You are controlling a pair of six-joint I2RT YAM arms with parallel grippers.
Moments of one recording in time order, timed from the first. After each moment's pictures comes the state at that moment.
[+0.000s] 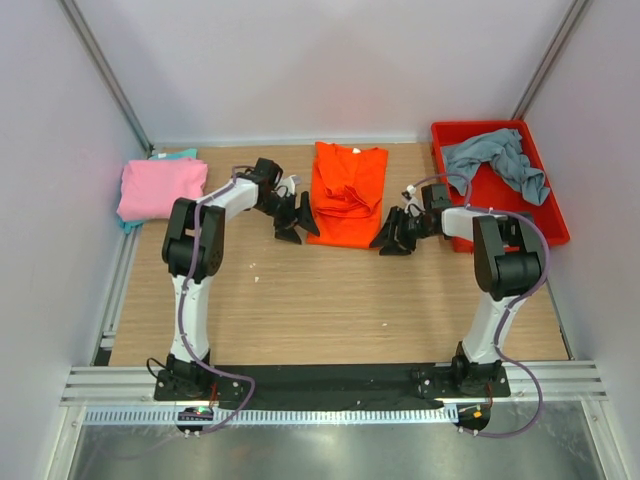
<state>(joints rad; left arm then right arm) -0.31 2.21 1.63 -0.65 0.73 -0.37 0.11 1.90 1.05 -0.25 -0.74 0.44</state>
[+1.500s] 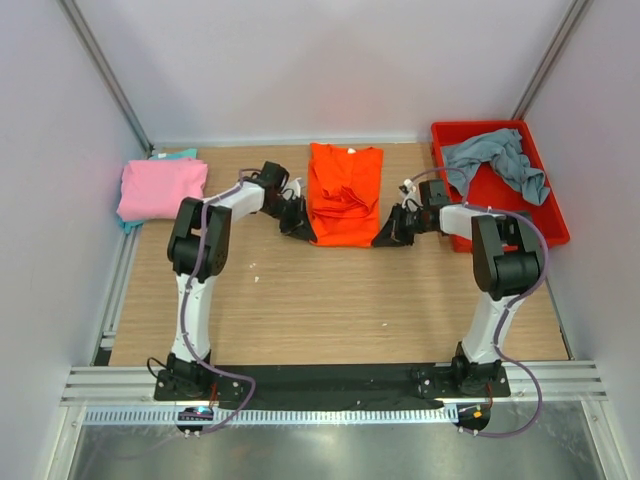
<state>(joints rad) -0.34 2.25 1.63 -0.58 0.73 -0.40 0.12 1.92 1.08 -0.22 -0.73 0.42</state>
